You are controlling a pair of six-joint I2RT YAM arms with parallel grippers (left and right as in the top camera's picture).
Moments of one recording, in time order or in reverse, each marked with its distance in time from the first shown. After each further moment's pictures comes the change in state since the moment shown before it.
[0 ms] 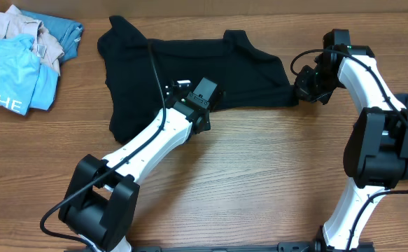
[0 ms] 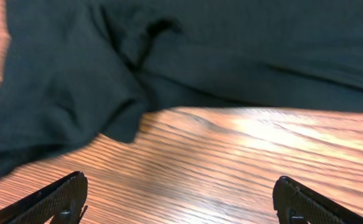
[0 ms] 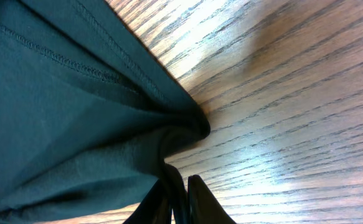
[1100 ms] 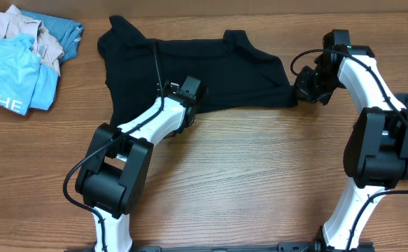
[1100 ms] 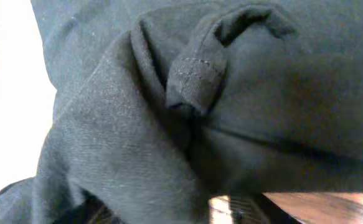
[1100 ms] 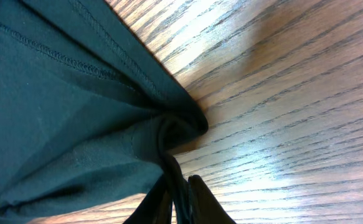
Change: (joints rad) left arm 0.126 0.209 0.000 0.089 -0.182 0.321; right arm 0.000 0.000 0.000 -0.011 -0.001 0.000
